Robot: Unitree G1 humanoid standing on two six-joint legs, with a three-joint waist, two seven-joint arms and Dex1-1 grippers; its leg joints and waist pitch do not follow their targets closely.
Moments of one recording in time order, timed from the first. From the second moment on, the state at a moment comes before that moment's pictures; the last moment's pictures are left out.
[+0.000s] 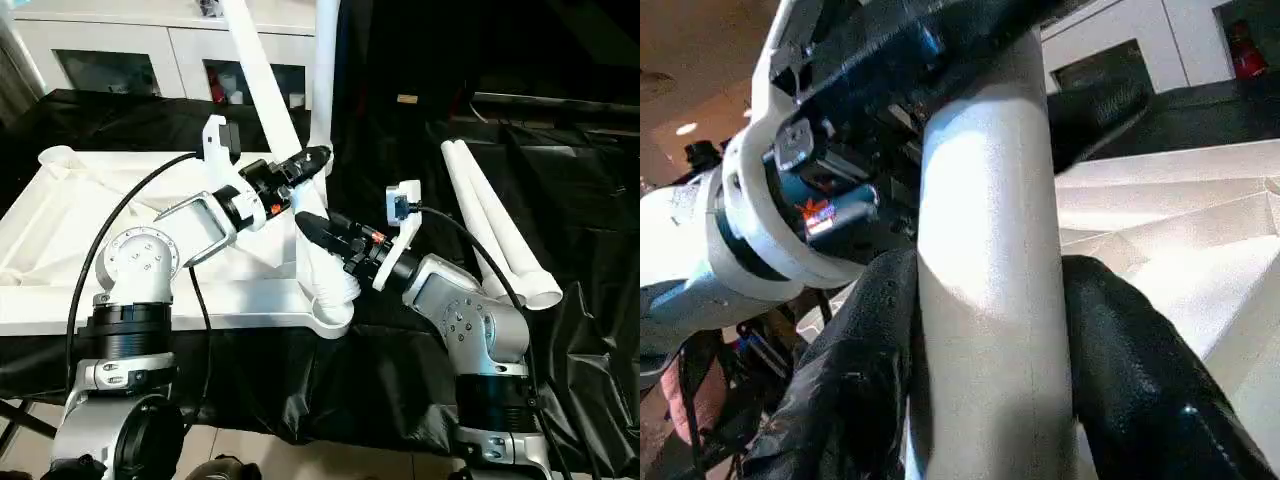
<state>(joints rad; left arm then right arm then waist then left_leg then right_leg) -0.77 -0.13 0.30 0.20 -0.70 0.90 -0.18 -0.43 -0.19 -0.14 0.05 0.62 0.74 0.77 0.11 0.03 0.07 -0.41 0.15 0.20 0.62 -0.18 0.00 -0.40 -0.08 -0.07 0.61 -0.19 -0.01</state>
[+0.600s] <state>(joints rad) -0.79 -0.13 0.30 0.20 -0.71 0.87 -0.17 -0.44 -0.20 -0.13 0.05 0.63 0.74 0.77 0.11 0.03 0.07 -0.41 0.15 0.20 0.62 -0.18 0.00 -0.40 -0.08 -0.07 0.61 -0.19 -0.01</state>
